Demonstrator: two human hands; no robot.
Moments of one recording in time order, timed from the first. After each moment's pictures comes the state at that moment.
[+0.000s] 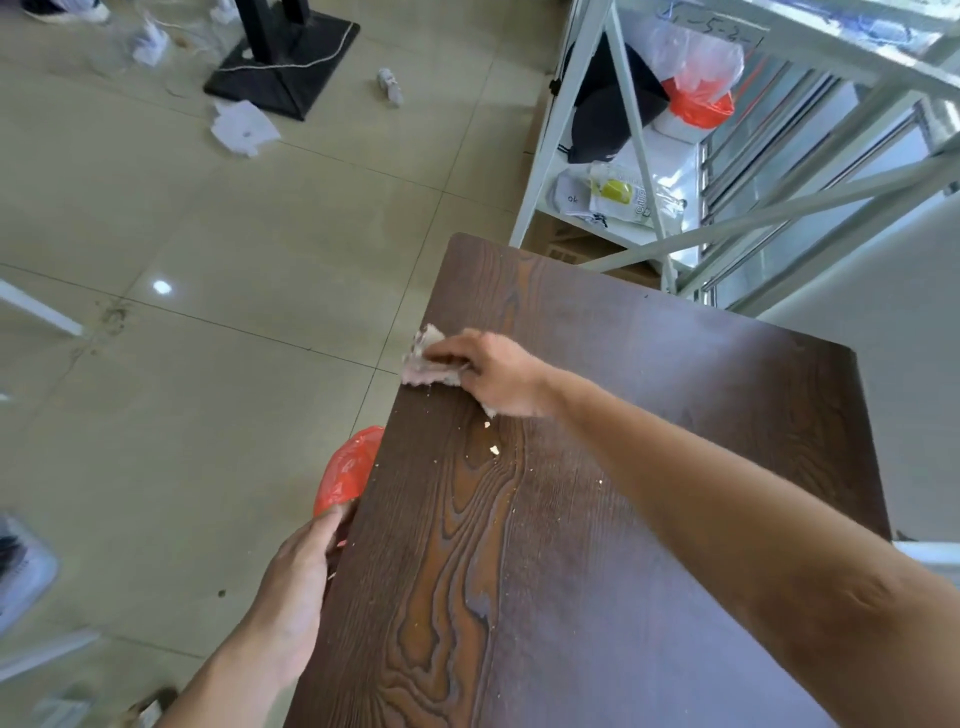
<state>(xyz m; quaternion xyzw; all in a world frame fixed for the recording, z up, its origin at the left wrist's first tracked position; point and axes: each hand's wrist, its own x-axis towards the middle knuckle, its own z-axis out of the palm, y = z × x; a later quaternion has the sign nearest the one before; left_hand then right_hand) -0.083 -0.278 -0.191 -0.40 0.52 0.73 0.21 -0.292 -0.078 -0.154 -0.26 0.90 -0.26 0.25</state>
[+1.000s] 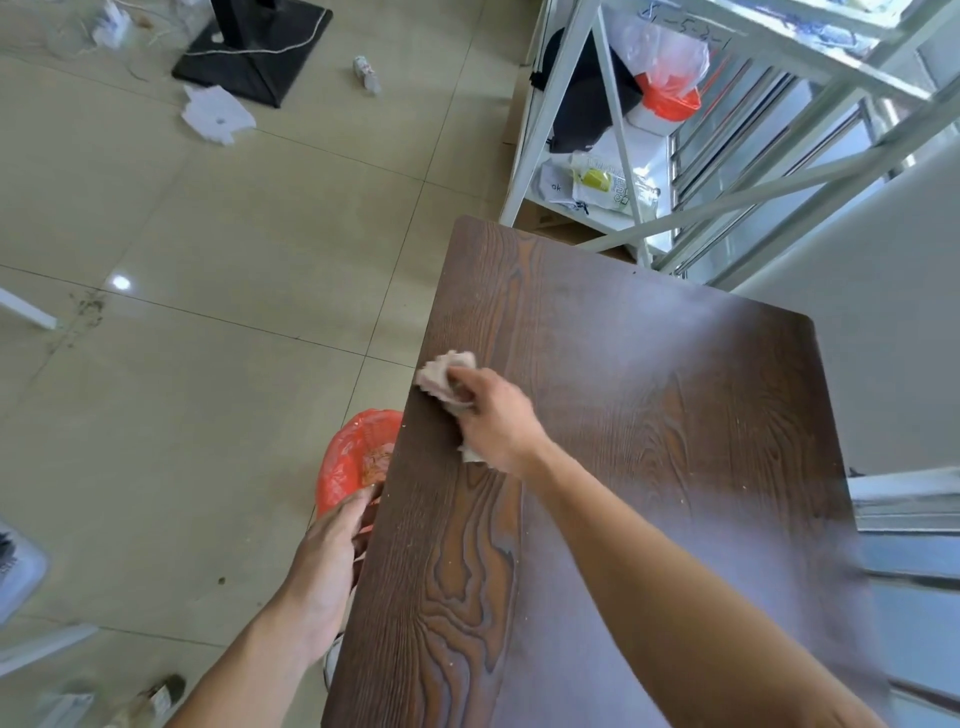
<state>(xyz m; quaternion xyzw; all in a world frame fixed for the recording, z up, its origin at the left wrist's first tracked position) -0.057 -0.297 -0.184 -0.36 0.53 0.72 0.25 -0.188 -0.110 -0.164 -0.04 0.93 -0.29 0.21</state>
